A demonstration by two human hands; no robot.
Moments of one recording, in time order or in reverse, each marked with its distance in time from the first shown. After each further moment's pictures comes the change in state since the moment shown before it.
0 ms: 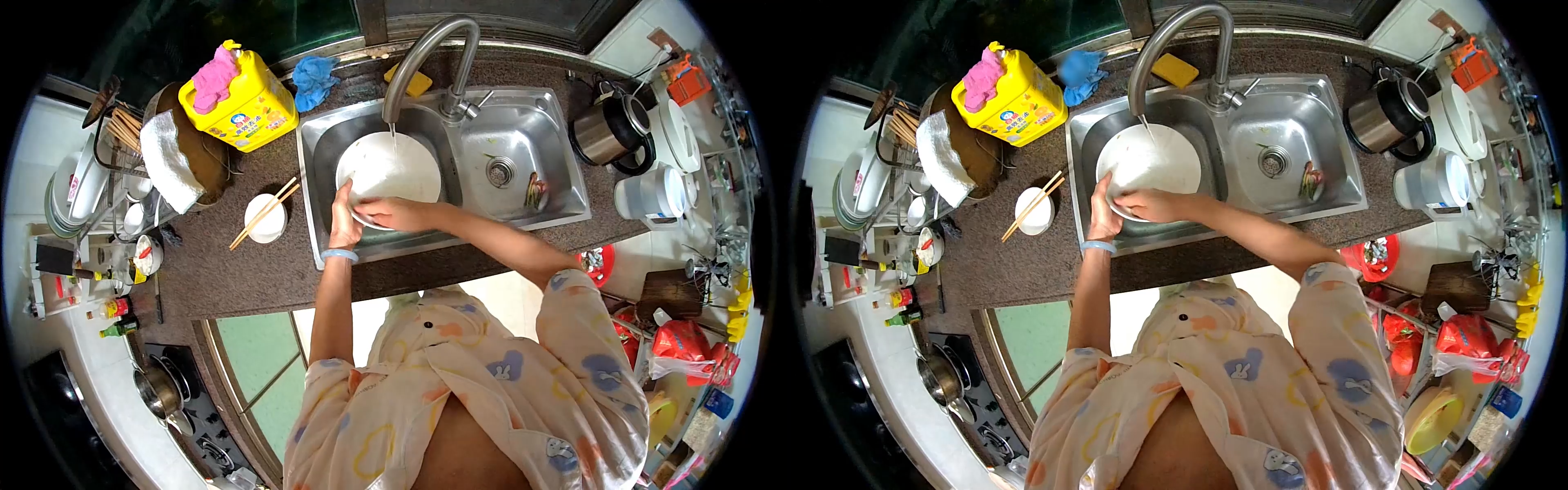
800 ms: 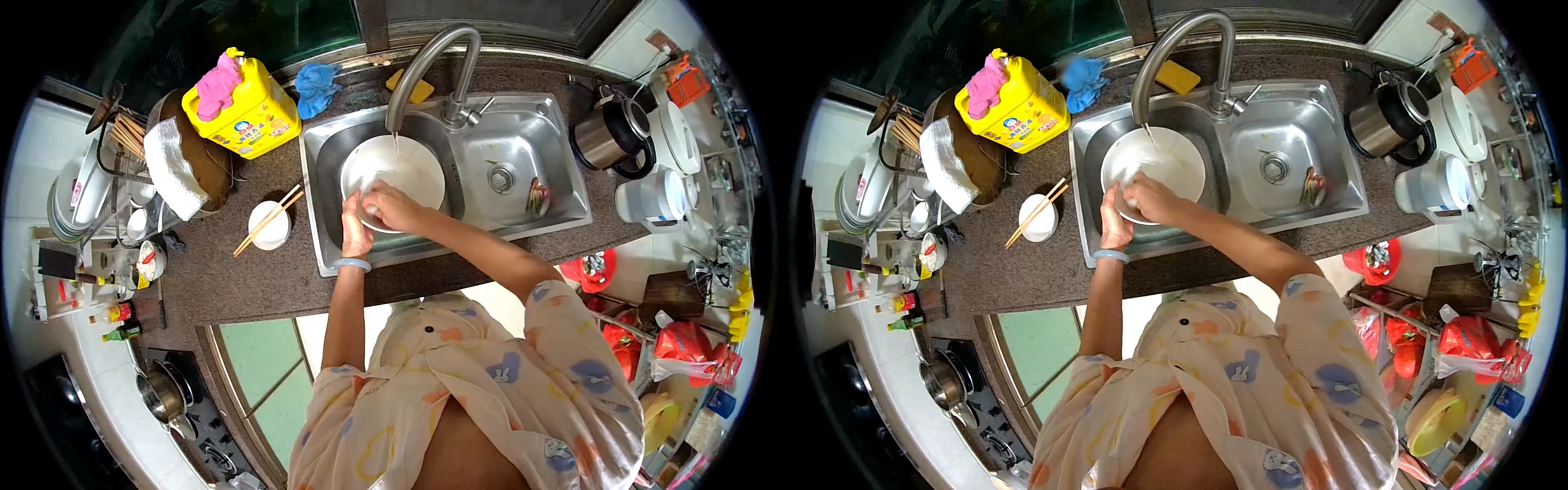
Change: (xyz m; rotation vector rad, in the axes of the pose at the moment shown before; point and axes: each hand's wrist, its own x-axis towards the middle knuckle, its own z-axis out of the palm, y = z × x) left_hand -0.013 -0.009 0.018 -0.034 0.132 0.031; right_hand 0.025 0.033 0.015 -0.176 0.564 0.004
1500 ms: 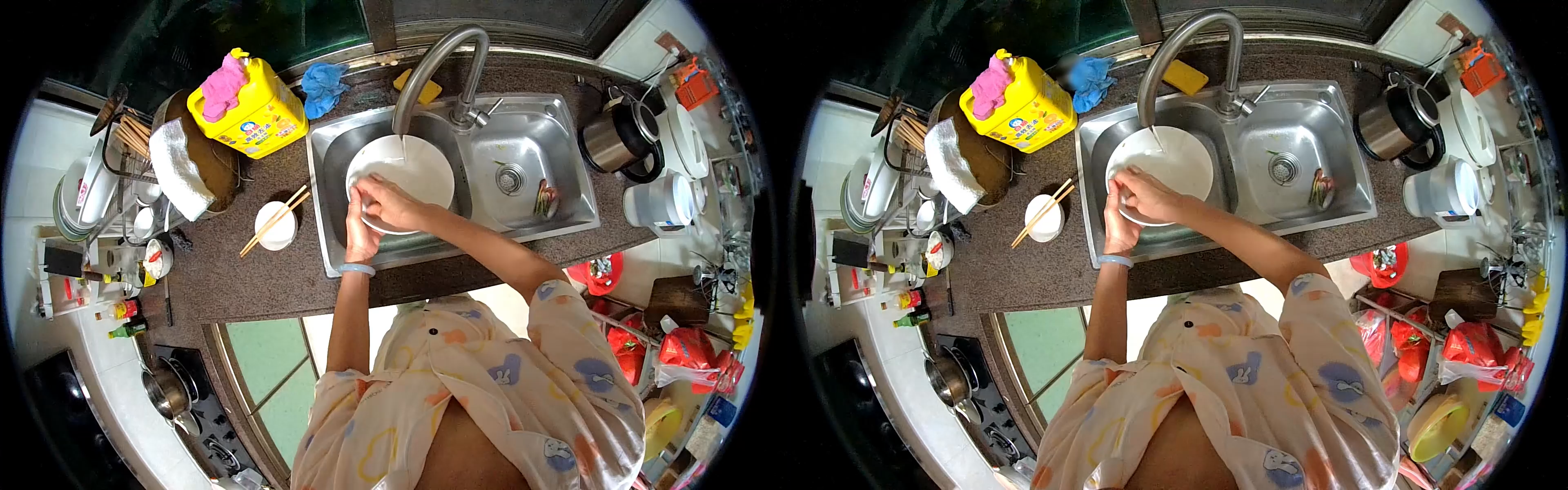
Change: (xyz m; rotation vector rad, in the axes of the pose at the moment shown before) left_hand -0.016 0.014 0.007 -0.055 -0.204 -0.031; right_hand 0.022 -0.027 -0.017 0.164 0.014 -0.071
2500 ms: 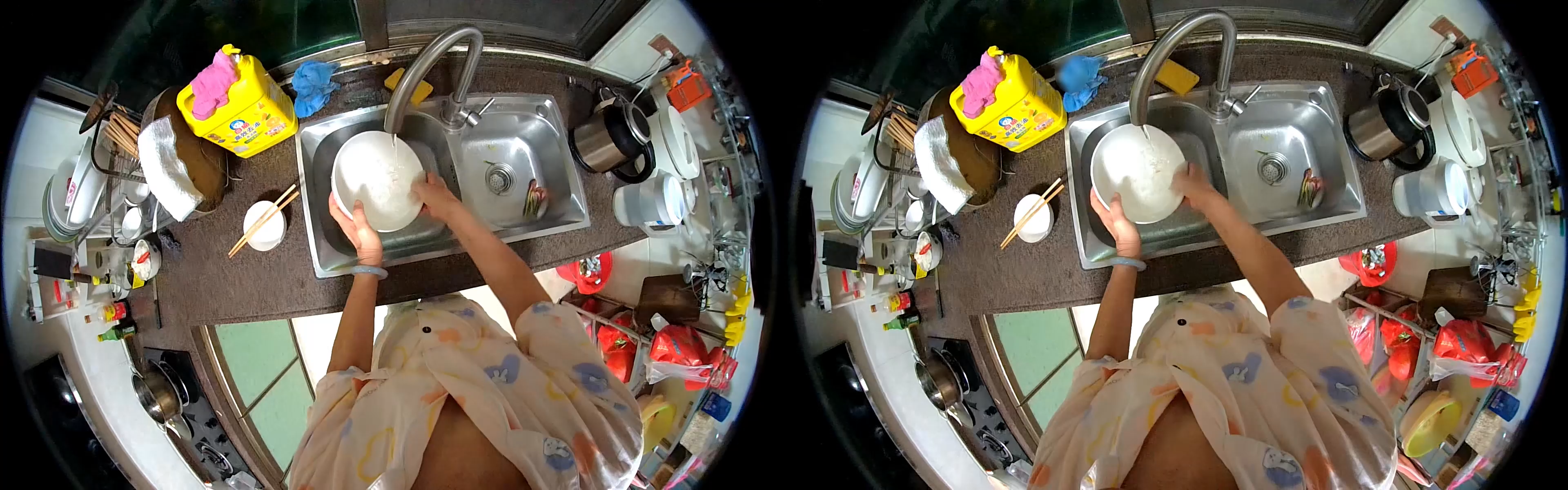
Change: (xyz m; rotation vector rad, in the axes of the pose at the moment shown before) left_hand 0.014 -0.047 -0.005 0.366 0.334 0.701; right_hand -0.062 0.066 -0.028 0.800 0.470 0.951
